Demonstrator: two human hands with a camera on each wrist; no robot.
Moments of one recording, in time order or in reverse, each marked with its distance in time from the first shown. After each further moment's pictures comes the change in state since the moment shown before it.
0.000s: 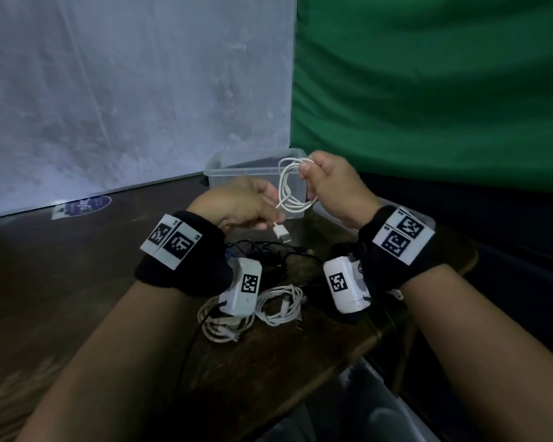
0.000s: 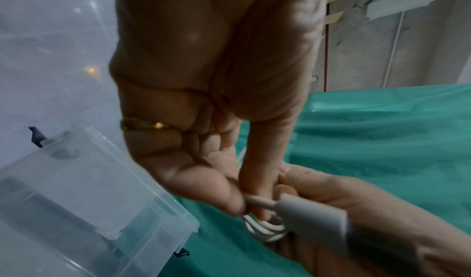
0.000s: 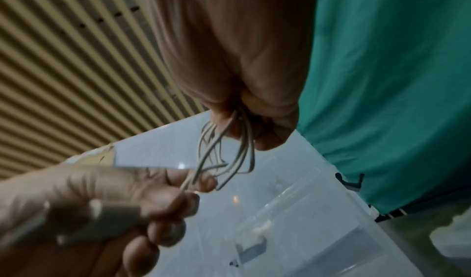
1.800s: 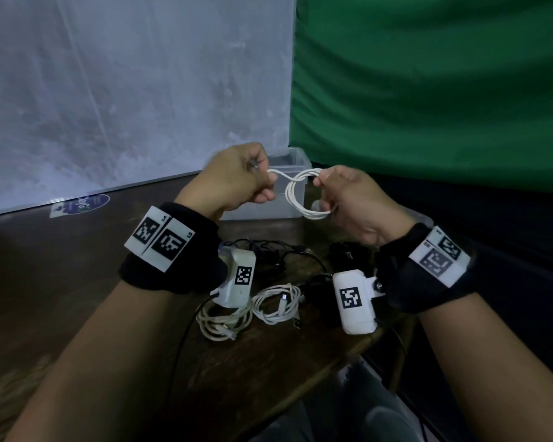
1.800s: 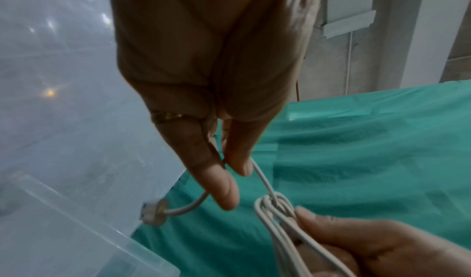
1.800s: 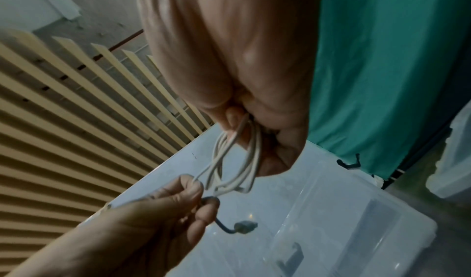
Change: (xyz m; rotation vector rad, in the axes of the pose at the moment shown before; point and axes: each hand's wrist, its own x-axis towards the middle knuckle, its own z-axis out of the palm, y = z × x) left_hand -0.005 0.014 -0.010 -0.031 0.195 0.306; right_hand -0.026 0.003 -0.012 0.476 0.000 0.272
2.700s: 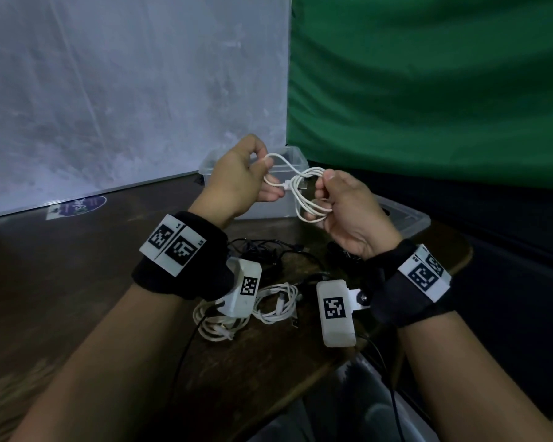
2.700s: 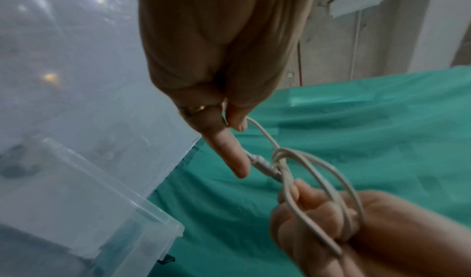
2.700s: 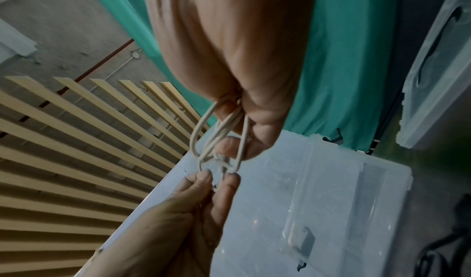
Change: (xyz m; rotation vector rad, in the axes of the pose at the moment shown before) left_hand 0.003 -0.003 0.019 -0.096 0.104 0.035; right_hand -0.012 0.006 0.010 0.371 0.043 0.066
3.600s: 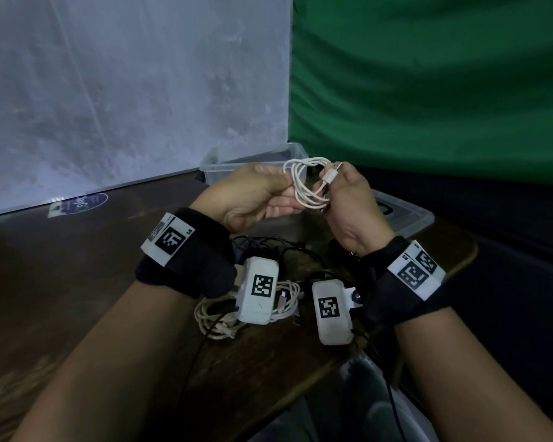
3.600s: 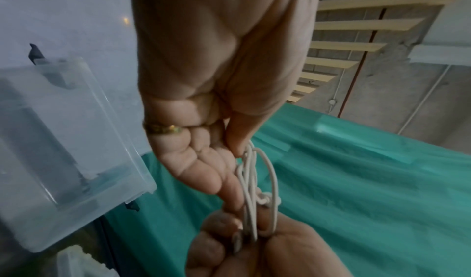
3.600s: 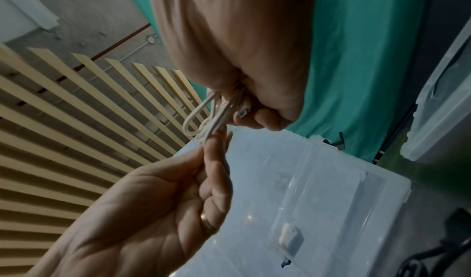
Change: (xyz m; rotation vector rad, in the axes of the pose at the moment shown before) left_hand -0.009 0.004 0.010 -0.304 -0.333 -0.331; right_hand 0.011 0.010 0.004 -0.123 0.135 -0.169
